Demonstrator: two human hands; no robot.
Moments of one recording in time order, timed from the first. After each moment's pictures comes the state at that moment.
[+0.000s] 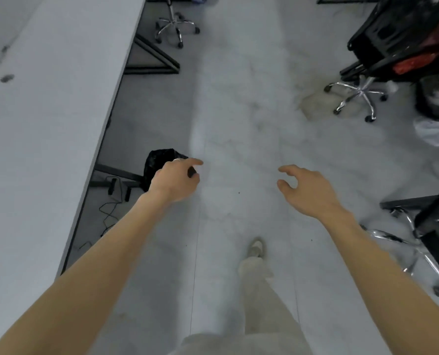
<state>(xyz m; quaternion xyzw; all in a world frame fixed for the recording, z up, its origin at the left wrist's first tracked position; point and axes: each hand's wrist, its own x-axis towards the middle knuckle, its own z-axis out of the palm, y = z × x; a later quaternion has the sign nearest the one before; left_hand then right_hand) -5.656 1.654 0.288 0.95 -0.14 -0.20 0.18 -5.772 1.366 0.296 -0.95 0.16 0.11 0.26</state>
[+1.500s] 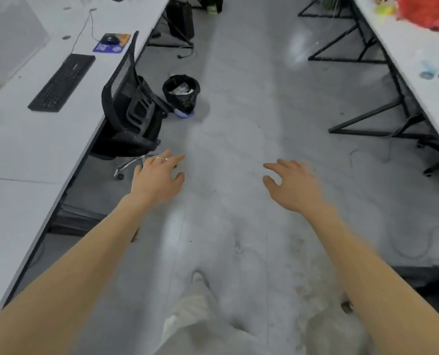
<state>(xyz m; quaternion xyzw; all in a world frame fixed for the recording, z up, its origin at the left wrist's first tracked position) -4.279 1.149 0.351 0.98 -0.10 -0.11 0.10 -4.361 0.840 0.351 -0.97 0.10 0.08 0.18</state>
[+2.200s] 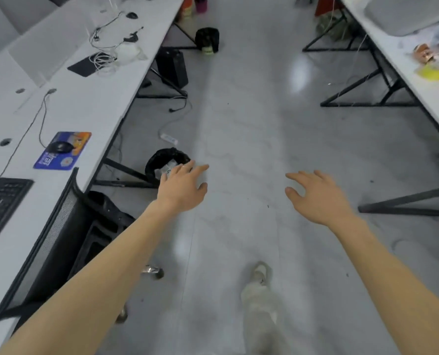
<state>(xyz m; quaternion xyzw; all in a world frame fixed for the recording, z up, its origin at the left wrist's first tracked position) -3.584 0.920 0.349 0.98 -0.15 -0.13 0.09 -3.684 0.623 0.353 -0.97 0.13 0.10 0.17</state>
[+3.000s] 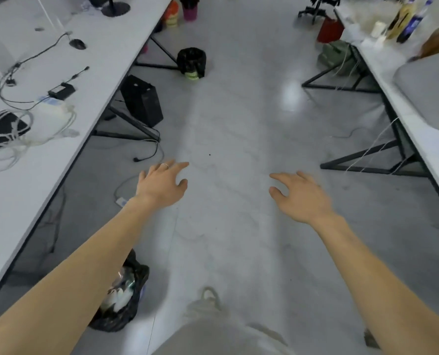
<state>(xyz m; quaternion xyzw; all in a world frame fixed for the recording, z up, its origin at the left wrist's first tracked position) -2.854 0.702 0.338 0.98 -0.10 -0.15 0.10 -2.950 0.395 0.360 -0.97 0.11 0.11 0.17</state>
